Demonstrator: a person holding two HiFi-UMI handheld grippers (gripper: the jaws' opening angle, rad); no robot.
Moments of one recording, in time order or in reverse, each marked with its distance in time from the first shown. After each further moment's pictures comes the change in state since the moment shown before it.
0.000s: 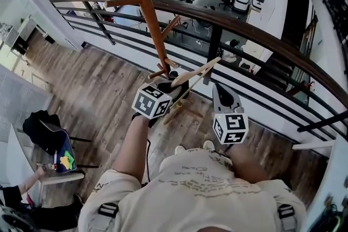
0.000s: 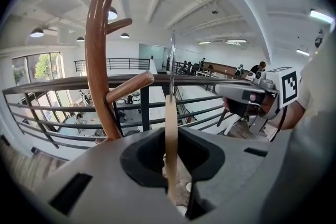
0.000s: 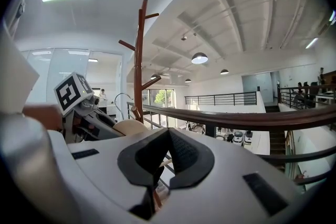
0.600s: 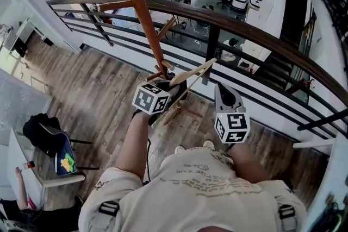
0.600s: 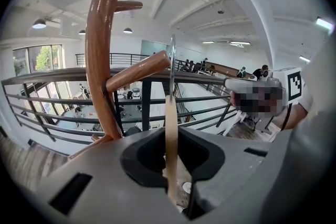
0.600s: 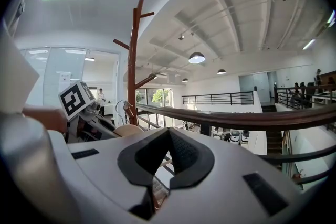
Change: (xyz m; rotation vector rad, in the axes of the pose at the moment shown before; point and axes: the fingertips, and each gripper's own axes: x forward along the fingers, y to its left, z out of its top) left arm 0.024 0.018 -0.008 -0.055 0.029 -0.013; right arm 0.003 -0.020 -0.001 0.004 0.007 -0.029
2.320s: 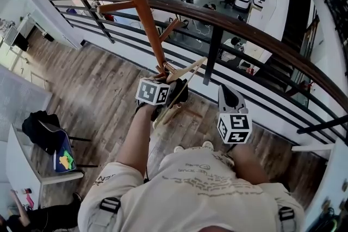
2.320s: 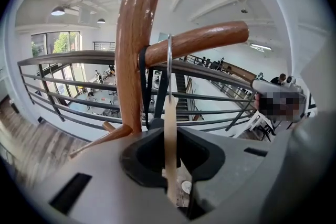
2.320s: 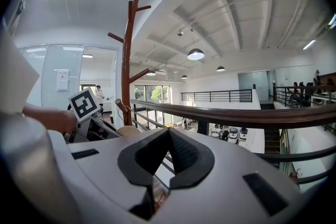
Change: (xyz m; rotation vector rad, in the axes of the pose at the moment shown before) left arm 0.029 0.056 -0.018 -0.166 0.062 0.106; right arm 0.018 -0.016 -0.011 -0.003 0.040 -0.012
